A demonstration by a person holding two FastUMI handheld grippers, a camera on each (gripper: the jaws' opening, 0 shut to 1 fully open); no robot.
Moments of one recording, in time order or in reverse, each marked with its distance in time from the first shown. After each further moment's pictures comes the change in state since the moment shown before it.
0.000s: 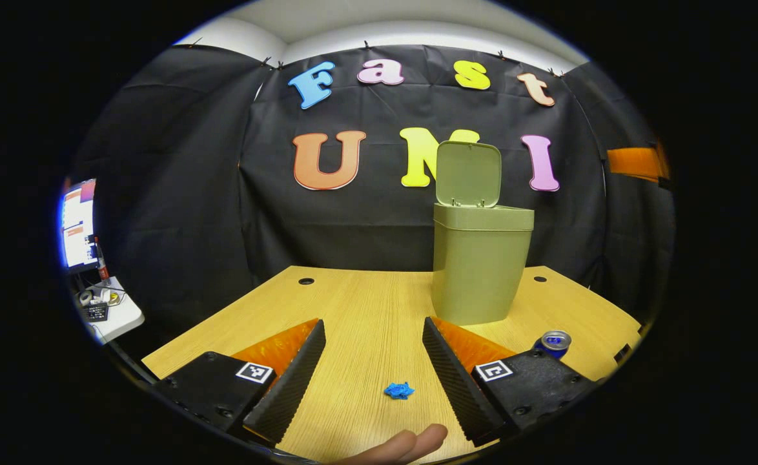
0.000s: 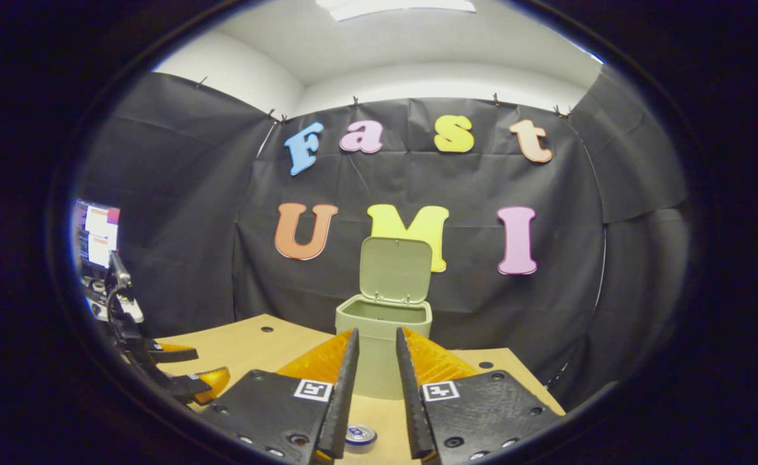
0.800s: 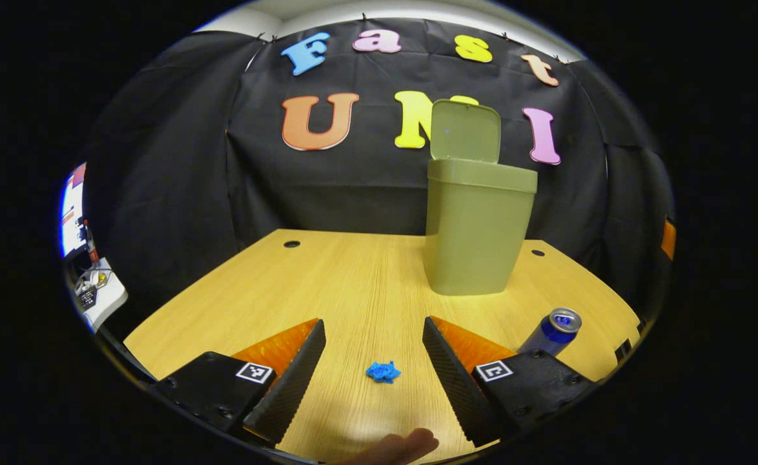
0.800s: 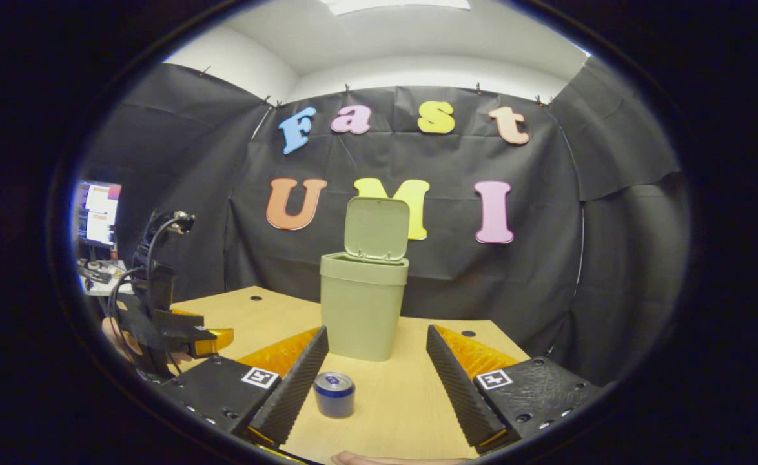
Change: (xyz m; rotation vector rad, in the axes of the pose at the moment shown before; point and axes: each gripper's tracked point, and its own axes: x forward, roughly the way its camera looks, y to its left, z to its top) left arm 0.037 -0.024 -0.072 -0.027 0.210 -0.043; right arm -0.053 -0.033 -0.103 -0.017 0.061 -0.065
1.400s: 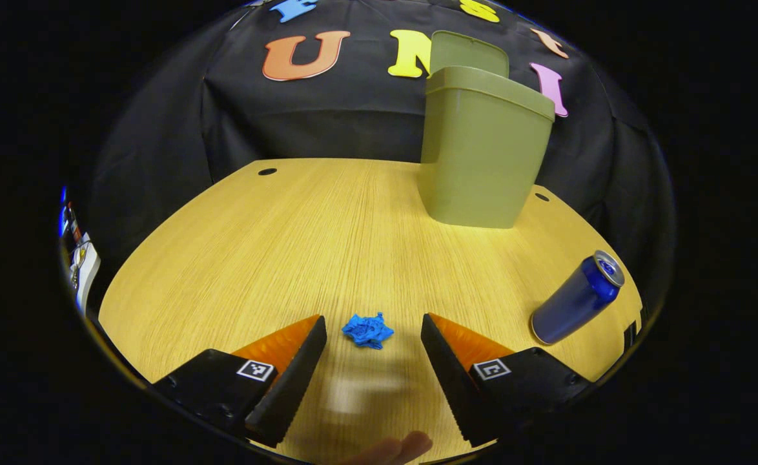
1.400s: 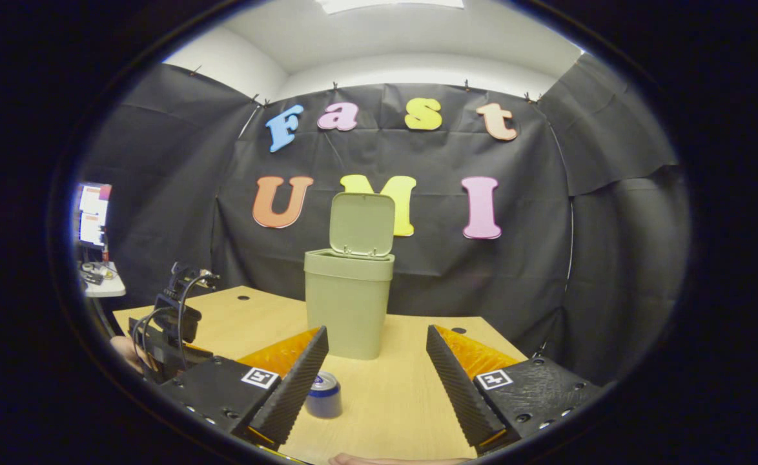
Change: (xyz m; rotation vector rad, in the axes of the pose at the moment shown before) left arm 0.048 -0.011 -0.081 -0.023 0.276 -0.052; right arm 0.009 -0.015 -0.007 0.011 -0.004 -0.052
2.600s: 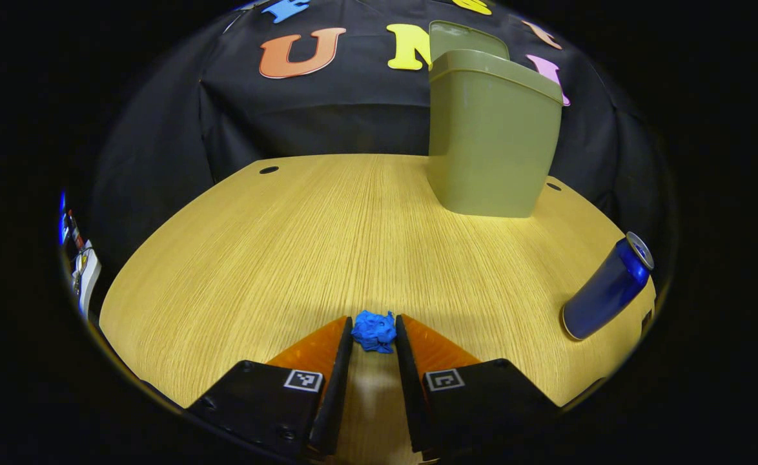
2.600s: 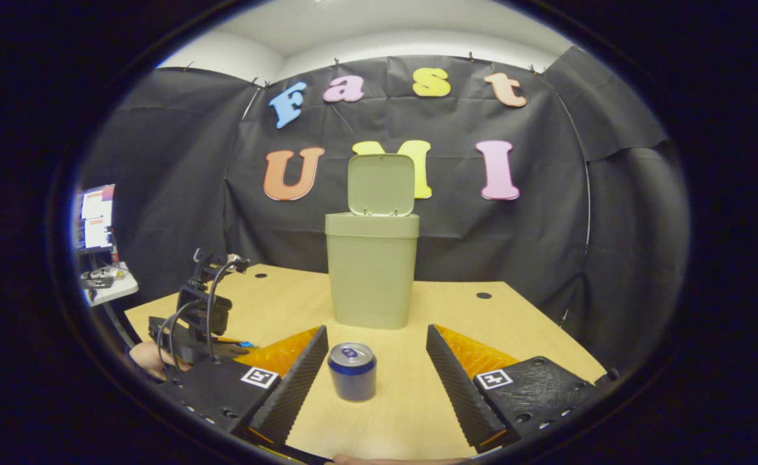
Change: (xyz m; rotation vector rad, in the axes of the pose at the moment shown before) left arm 0.025 0.009 -0.005 0.055 -0.020 0.039; right arm 0.003 0.050 -0.055 0.050 0.150 0.063
